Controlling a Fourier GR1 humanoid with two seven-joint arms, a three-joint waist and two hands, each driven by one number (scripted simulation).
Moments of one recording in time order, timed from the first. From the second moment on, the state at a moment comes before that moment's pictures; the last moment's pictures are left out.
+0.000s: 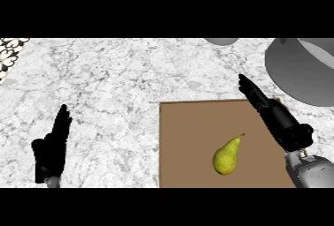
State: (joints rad) left arm 0.05 0.33 -0.18 -1.48 0.13 0.42 0.02; right arm -0.21 -0.43 0.27 -1.63 -0.16 0.03 0.08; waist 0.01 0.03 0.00
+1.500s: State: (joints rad) left arm -0.07 0.34 -0.32 -1.42 0.23 0.08 0.12; right arm -0.36 -0.08 0.48 -1.59 1.28 -0.29 1.15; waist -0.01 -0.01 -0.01
